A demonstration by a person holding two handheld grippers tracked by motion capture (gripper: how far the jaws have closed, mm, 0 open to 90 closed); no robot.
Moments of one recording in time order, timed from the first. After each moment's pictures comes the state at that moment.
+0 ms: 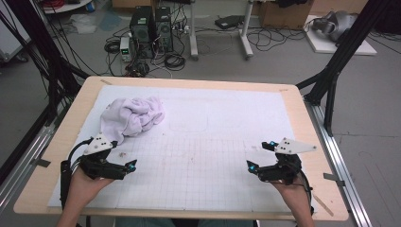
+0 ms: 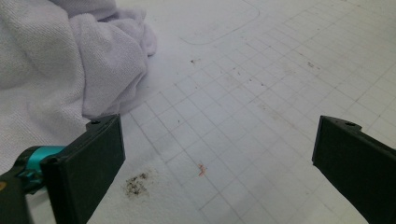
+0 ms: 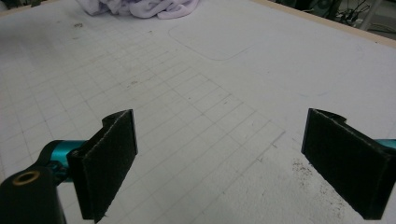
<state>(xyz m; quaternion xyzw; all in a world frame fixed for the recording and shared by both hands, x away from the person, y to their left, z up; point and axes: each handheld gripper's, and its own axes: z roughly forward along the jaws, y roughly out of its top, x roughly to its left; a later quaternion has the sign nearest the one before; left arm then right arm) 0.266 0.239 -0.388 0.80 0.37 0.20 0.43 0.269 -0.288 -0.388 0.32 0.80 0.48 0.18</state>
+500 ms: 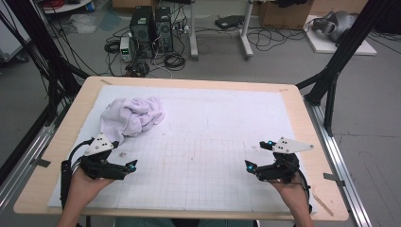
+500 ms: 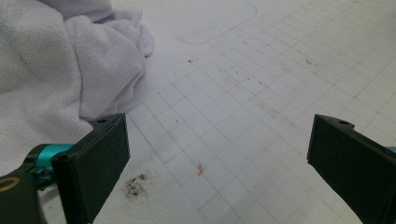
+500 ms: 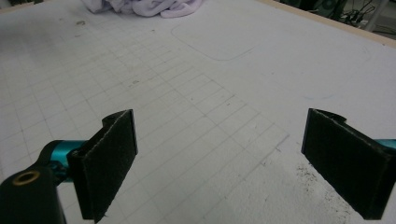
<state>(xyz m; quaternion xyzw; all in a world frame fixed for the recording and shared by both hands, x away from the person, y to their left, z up) 0.265 0.238 -0.387 0.81 0.36 0.20 0.43 0.273 -0.284 -0.390 0.32 0.80 0.48 0.17</state>
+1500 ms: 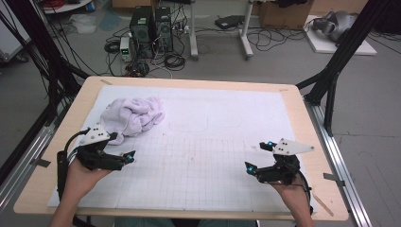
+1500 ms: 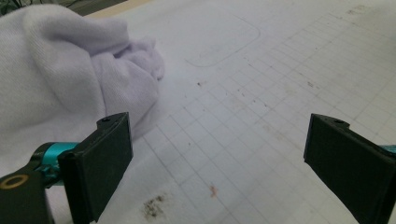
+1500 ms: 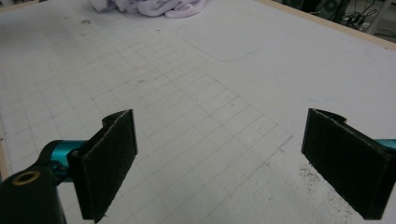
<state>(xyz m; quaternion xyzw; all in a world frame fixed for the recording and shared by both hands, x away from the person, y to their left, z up) 0.282 0.241 -0.363 0.80 0.36 0.21 0.44 0.267 -0.283 -0.386 0.31 0.81 0.47 0.17</state>
